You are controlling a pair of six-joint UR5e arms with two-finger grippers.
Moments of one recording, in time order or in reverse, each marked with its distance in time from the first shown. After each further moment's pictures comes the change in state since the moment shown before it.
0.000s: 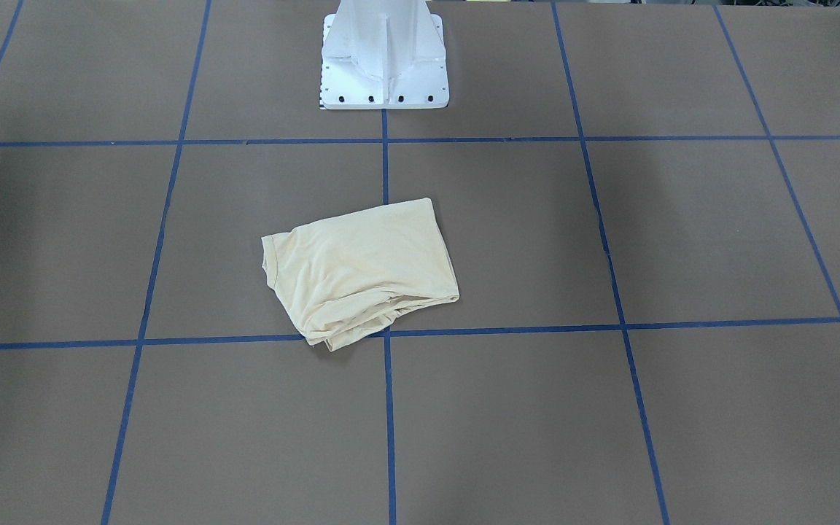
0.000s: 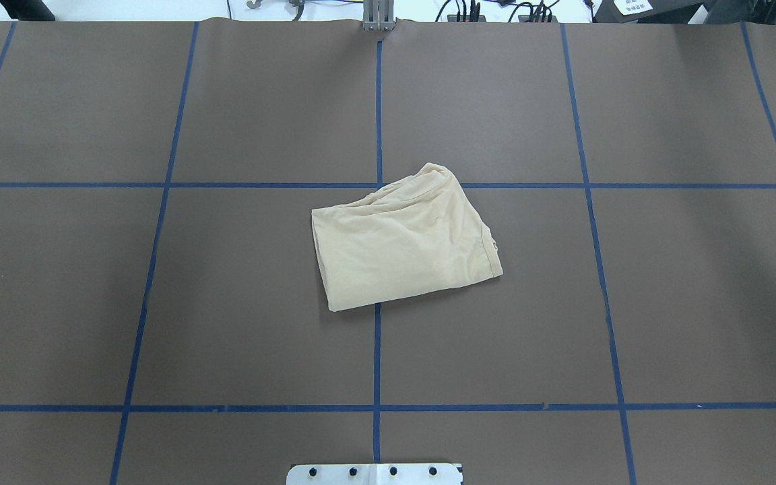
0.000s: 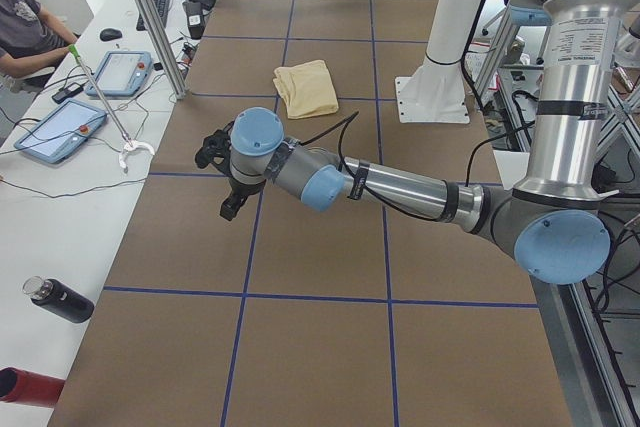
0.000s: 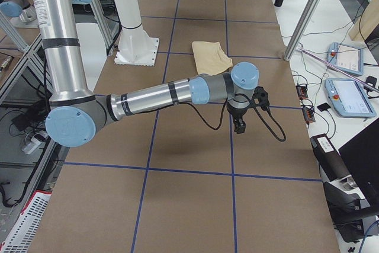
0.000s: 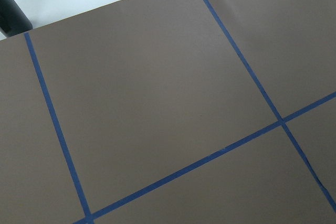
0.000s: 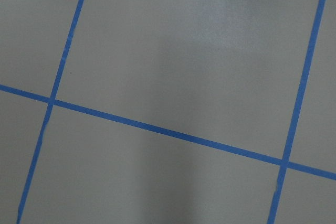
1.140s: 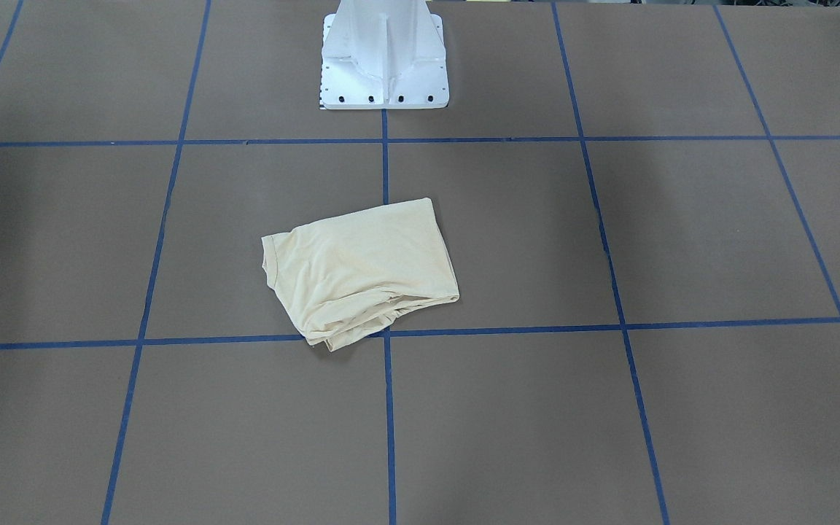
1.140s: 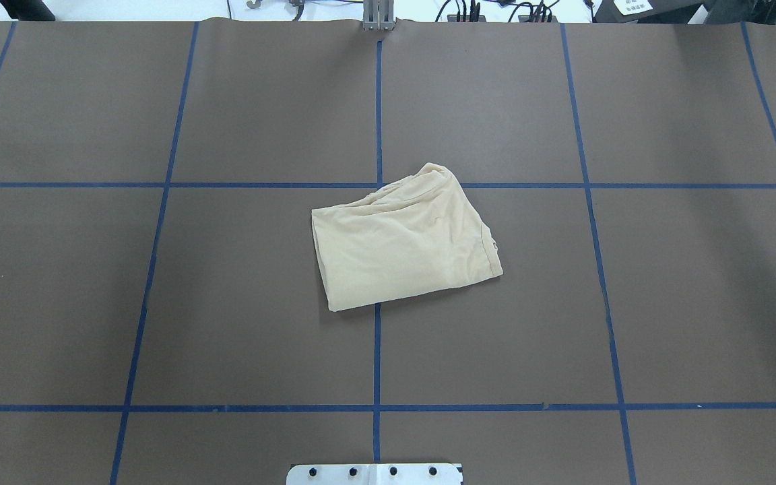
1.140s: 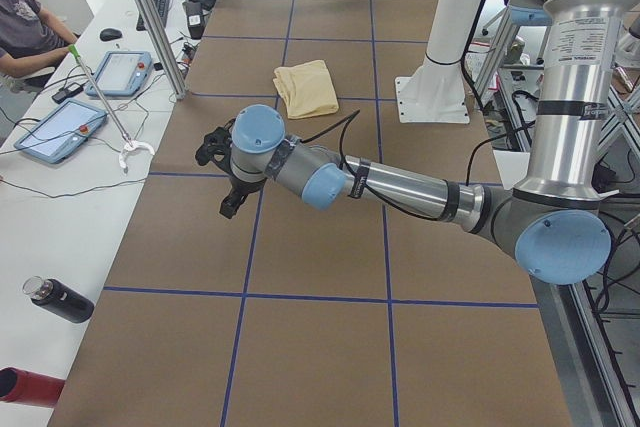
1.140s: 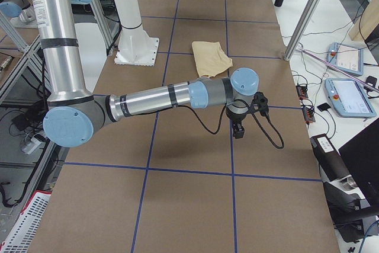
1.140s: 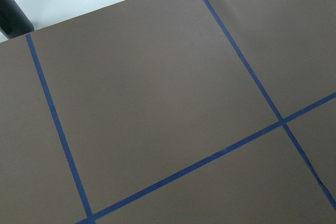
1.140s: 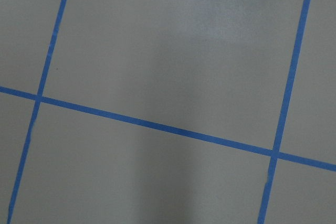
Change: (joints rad) left arm -0.002 0.002 -0.015 0.003 0.000 0.002; right arm 0.009 -0.006 -0.021 0.001 -0.001 -0.004
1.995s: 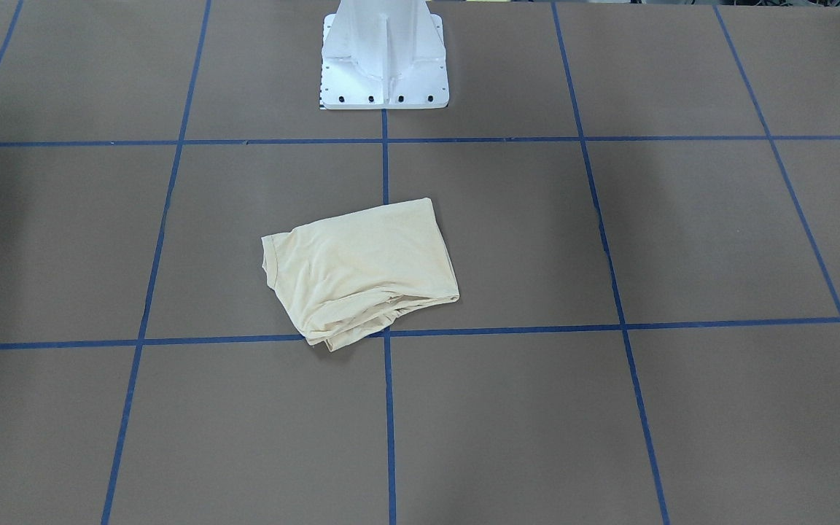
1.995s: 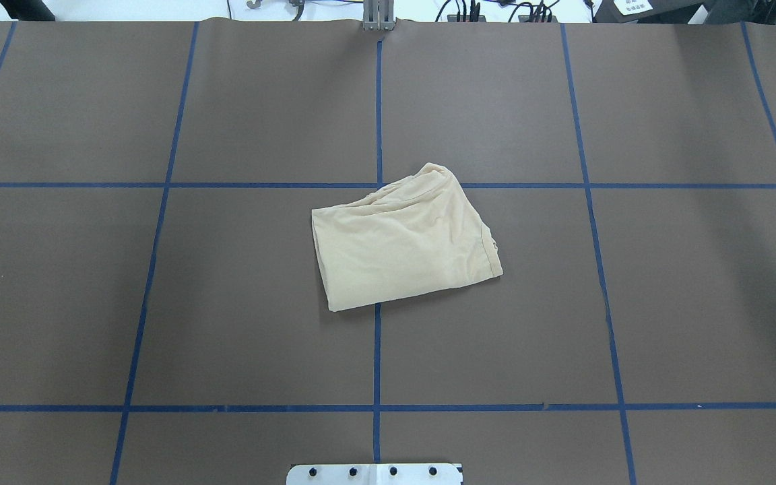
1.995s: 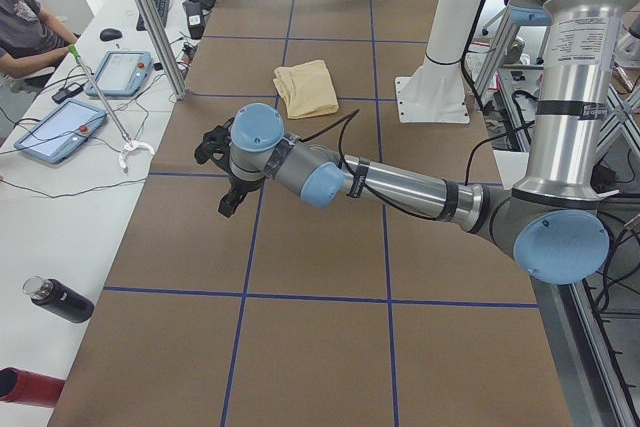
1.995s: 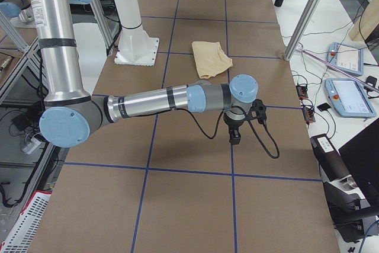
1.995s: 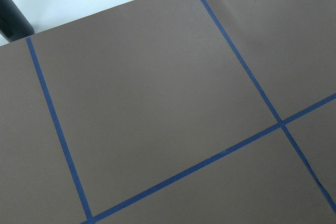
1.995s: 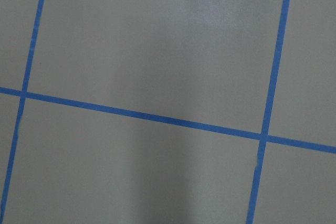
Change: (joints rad) left arm 0.000 -0.006 0.002 -0.002 0.001 0.007; right arm 0.016 -0.014 -0.019 -0.022 0.001 -0.002
